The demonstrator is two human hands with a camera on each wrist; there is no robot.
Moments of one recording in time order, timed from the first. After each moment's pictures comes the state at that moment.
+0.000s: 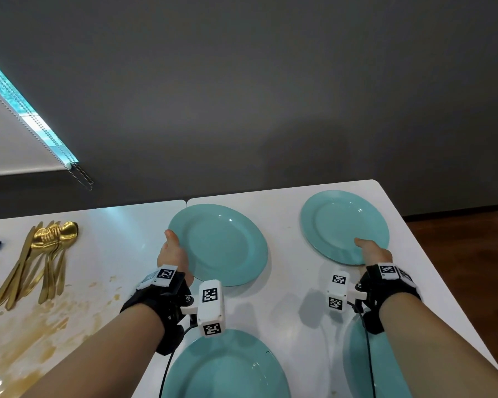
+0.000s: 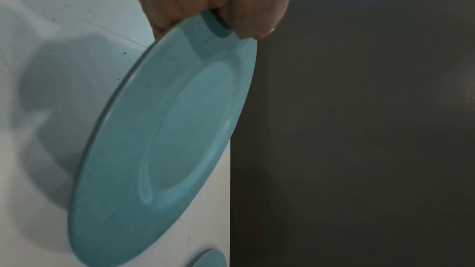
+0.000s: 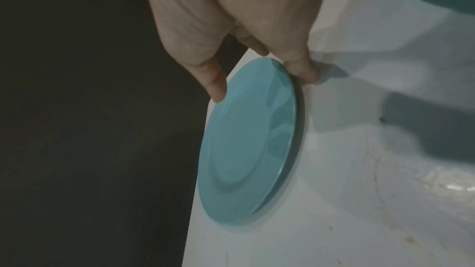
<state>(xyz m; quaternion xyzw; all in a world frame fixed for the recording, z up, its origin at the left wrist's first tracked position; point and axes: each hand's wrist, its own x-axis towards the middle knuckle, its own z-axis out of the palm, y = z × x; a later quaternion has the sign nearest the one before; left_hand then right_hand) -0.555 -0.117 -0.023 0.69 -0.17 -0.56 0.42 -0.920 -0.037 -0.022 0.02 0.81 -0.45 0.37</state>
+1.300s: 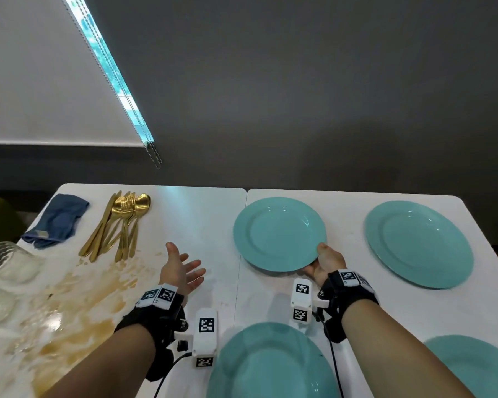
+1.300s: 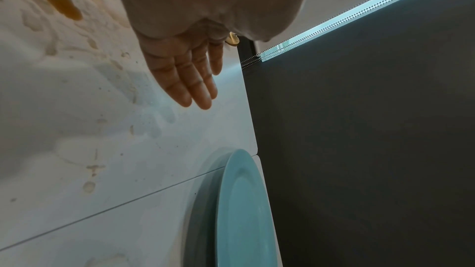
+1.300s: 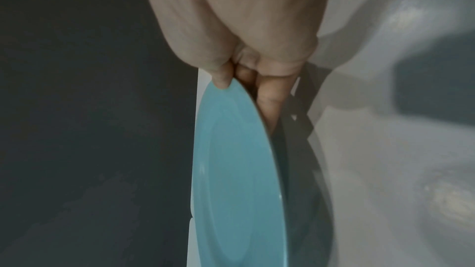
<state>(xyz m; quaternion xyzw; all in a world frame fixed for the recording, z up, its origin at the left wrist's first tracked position) -0.453 -0.059 0.005 0.70 -0.11 -0.56 0.43 -0.717 -0.081 -0.027 0.01 0.63 -0.48 0.61</state>
